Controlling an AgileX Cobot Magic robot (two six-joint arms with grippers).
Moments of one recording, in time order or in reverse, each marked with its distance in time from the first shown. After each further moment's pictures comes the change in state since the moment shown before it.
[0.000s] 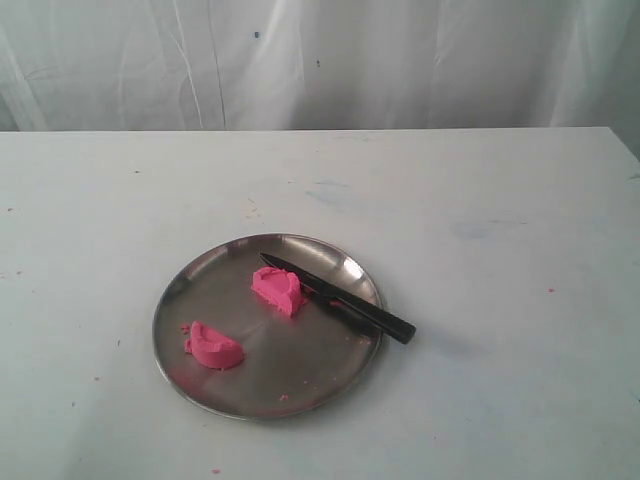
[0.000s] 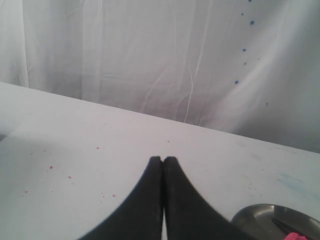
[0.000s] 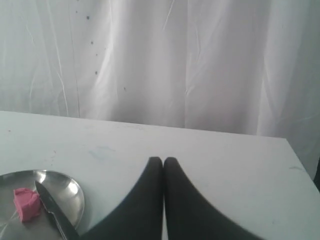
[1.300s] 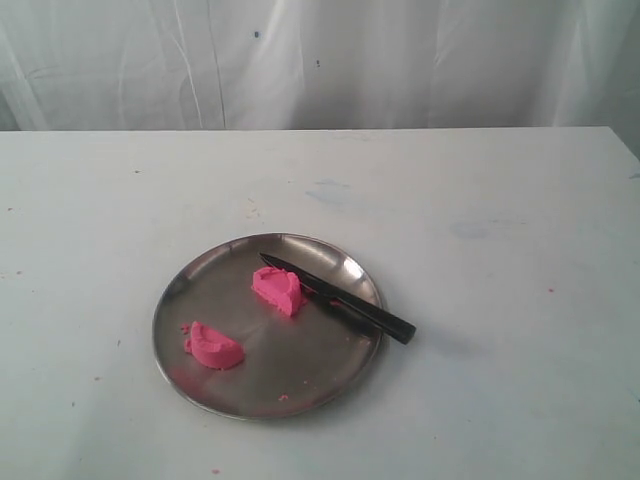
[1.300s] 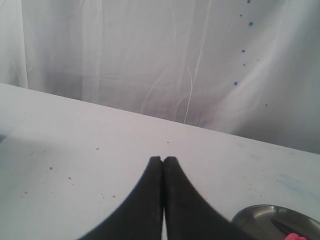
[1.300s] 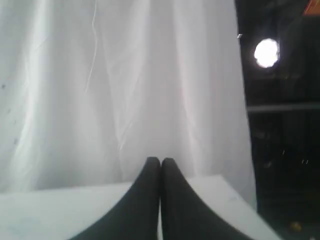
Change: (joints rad) left arm 0.000 -0.006 0.000 0.000 0.002 0.000; right arm -0.173 -0.094 0.329 0.061 -0.529 0.041
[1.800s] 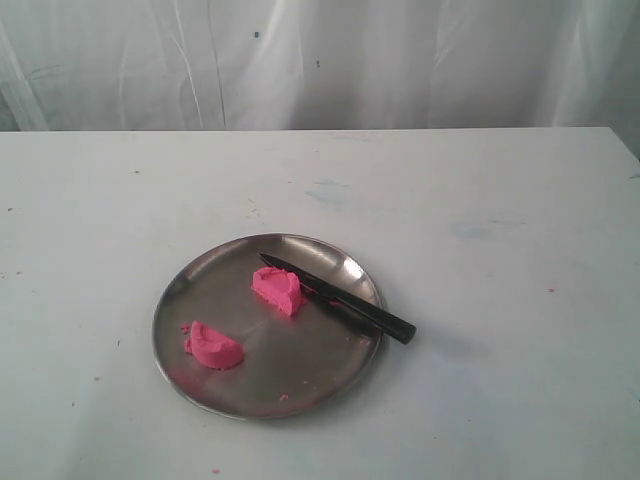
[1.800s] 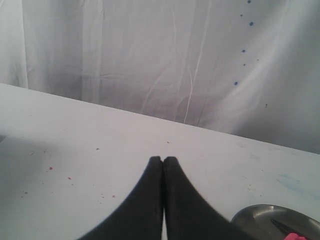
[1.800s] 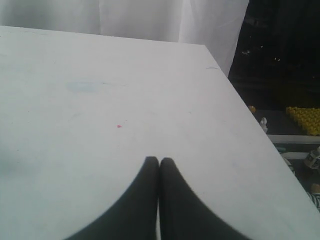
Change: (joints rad) left arm 0.000 0.000 0.000 0.000 0.000 0.000; right arm -0.008 -0.002 0.007 -0.433 0.507 0.256
